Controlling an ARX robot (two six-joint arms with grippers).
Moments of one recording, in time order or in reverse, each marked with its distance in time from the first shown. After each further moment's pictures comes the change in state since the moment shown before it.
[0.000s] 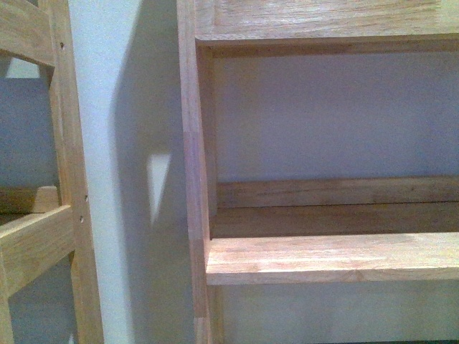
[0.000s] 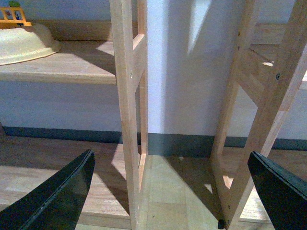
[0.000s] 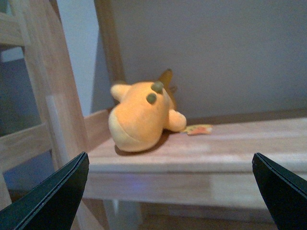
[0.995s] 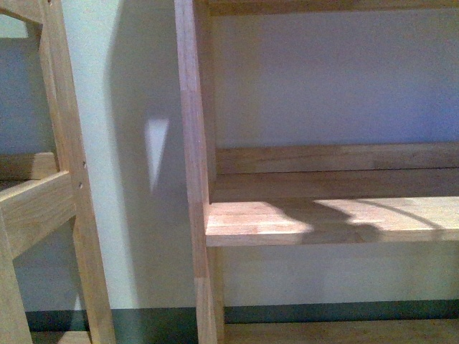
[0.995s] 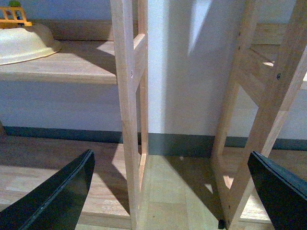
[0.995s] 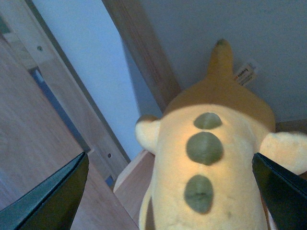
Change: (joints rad) left arm 0.000 0.000 0.000 0.000 0.000 0.000; right arm 0.166 1.180 1.489 -0.394 -0.154 0.319
